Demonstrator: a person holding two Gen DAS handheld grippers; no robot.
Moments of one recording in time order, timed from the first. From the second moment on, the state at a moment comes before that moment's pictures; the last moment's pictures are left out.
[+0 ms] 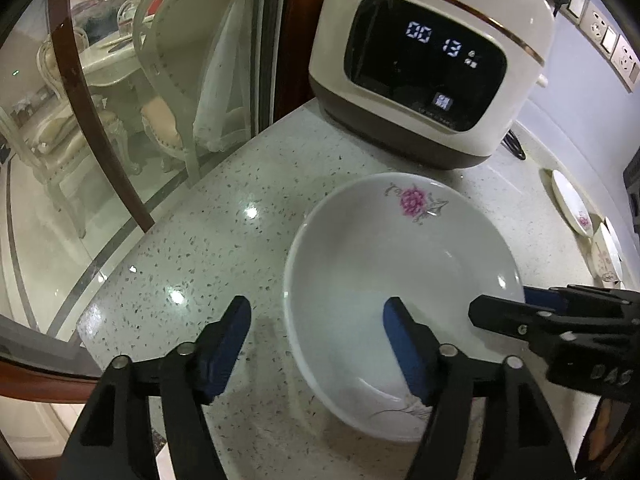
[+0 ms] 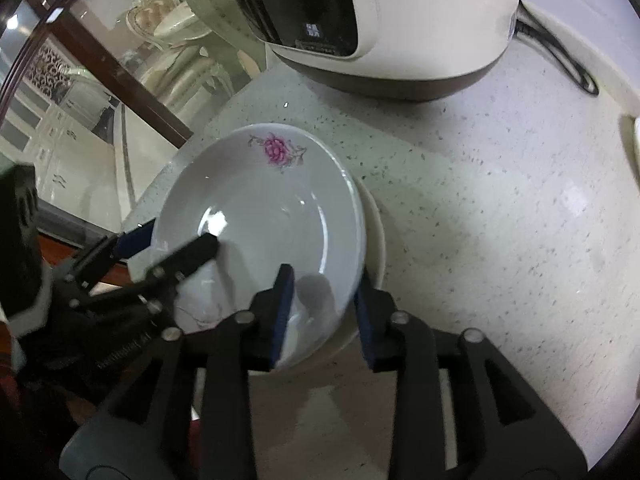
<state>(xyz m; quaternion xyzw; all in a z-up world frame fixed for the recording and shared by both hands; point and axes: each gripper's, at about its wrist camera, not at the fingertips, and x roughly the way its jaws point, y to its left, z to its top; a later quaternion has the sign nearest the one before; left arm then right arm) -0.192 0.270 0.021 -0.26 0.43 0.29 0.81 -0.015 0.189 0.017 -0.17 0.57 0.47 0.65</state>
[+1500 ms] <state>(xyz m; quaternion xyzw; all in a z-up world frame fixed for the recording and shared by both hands) 0.122 0.101 0.024 -0.18 0.52 0.05 0.83 0.087 -0.086 0.018 -0.07 0.56 0.26 0.78</state>
